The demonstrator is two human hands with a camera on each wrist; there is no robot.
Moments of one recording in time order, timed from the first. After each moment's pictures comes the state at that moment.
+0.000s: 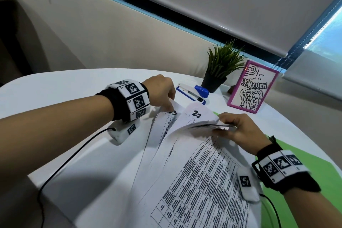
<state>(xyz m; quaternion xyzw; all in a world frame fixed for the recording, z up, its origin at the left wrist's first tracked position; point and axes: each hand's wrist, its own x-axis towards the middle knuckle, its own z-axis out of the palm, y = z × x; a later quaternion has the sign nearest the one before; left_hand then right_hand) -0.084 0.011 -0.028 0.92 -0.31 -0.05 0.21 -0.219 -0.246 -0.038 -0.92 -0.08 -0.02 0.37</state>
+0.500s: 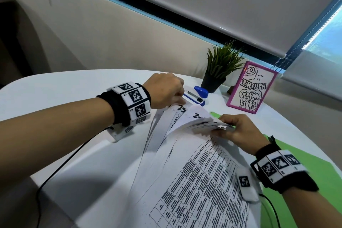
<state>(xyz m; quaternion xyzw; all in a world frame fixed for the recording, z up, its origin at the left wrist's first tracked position) -0.096 0.007 -0.020 0.90 -0.42 0.10 0.12 -0.222 -0.243 -0.036 -0.94 -0.07 -0.02 0.34</state>
